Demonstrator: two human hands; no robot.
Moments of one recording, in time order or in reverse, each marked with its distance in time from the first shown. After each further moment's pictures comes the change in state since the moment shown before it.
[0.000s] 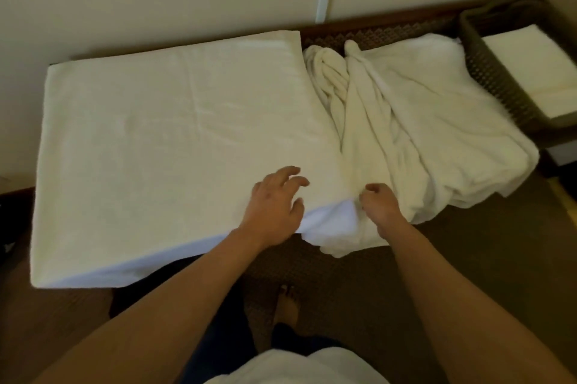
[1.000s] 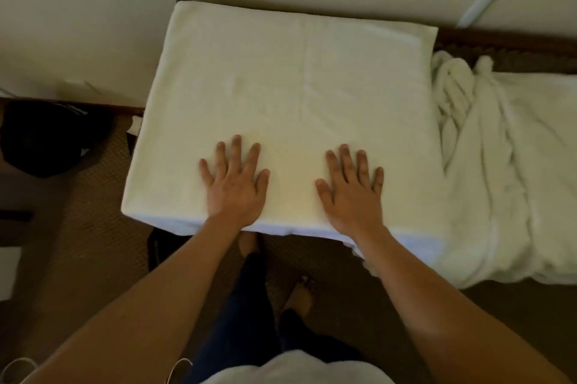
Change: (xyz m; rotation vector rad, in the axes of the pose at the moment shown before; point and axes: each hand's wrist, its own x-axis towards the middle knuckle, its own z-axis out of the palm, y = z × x) left_hand -0.078 -0.176 -0.066 0.375 0.133 -0.710; right_hand -0.038 -0.059 0.191 -1.107 -0.128 -0.927
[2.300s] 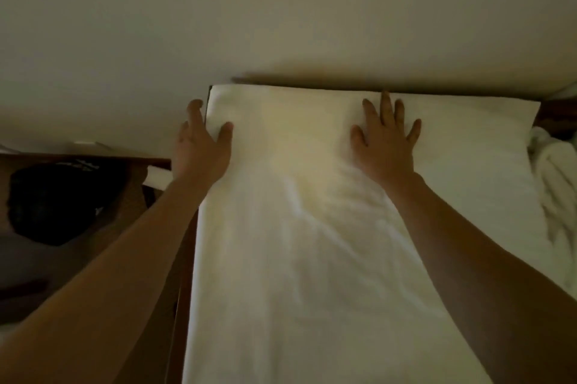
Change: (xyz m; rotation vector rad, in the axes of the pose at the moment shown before) left_hand 0.320 -0.119 -0.142 -0.493 0.181 -0.196; right_hand 0.344 -0.084 -0.091 0.079 0.109 0.168
